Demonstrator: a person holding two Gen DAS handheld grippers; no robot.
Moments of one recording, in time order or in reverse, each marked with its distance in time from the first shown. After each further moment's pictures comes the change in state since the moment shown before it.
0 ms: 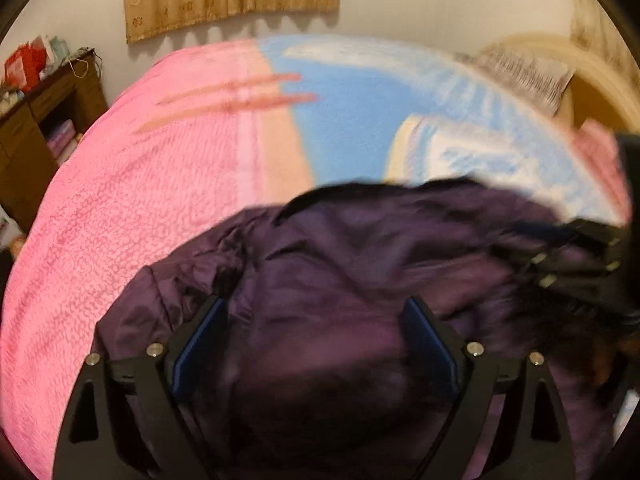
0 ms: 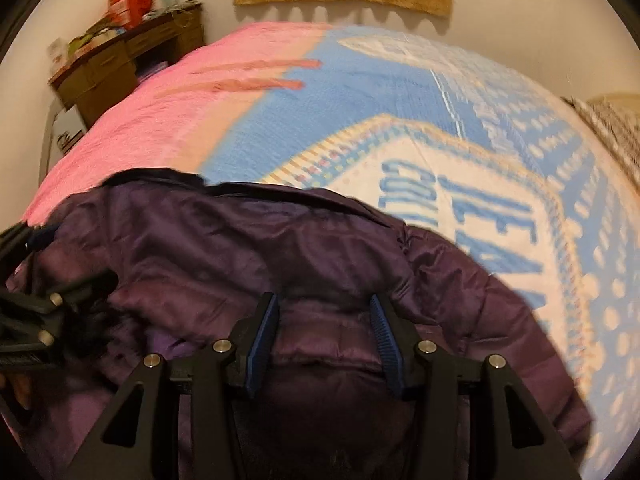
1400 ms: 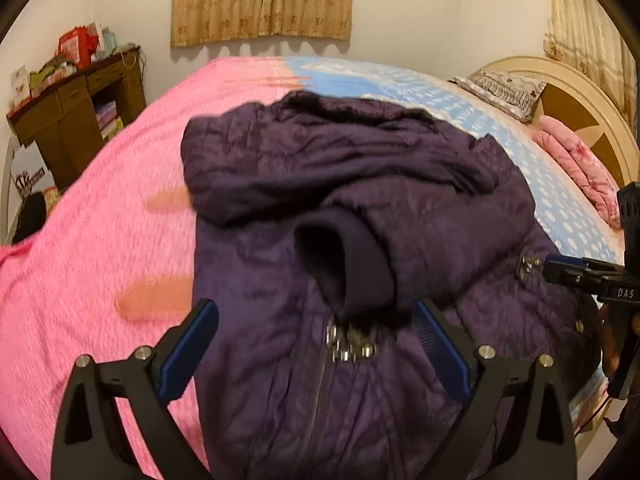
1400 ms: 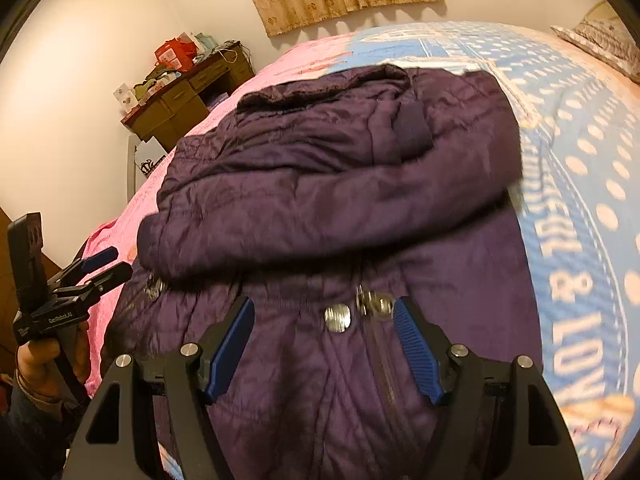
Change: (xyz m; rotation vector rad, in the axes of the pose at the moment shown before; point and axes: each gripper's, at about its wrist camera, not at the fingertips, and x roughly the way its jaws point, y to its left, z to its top) left arm -0.181 -0.030 -0.243 -0.076 -0.073 0.048; right arm -0.188 0.012 -0.289 0.194 -0.061 0.291
